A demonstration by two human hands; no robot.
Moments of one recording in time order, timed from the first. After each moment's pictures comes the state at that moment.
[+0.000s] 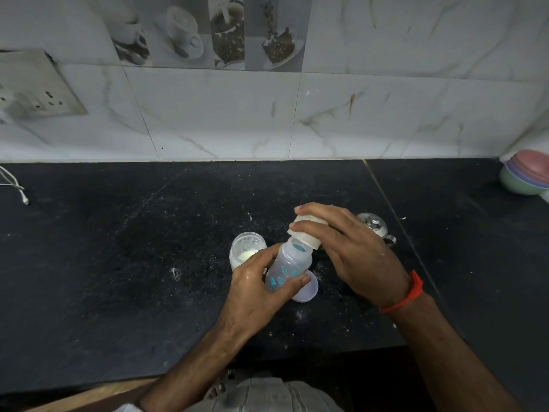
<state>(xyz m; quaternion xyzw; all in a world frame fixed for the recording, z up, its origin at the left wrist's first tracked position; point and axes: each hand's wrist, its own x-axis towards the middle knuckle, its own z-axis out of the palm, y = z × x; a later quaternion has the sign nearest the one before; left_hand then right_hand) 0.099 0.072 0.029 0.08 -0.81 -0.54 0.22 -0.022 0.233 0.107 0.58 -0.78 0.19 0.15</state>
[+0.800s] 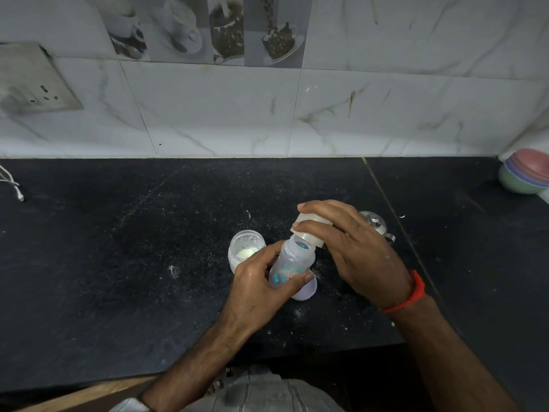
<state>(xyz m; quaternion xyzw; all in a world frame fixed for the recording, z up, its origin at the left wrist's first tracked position) 0.095 0.075 0.029 0.09 -0.80 -0.55 0.20 -0.020 0.234 0.112 0.58 -0.78 0.18 0.16</state>
